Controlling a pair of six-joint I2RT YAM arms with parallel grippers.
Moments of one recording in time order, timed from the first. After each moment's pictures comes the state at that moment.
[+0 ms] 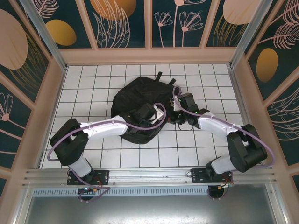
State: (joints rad) left arm -0.92 1.65 1.01 -0.29 0.04 -0.11; right arm 0.50 1.43 0.75 -0.14 -0.56 0.66
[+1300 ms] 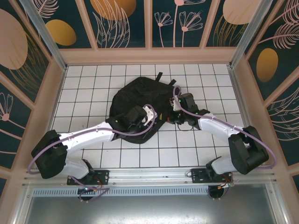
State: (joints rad) left arm -0.92 1.40 0.87 -0.31 0.00 -0.12; right arm 0.51 1.40 0.75 -0.15 -0.54 0.68
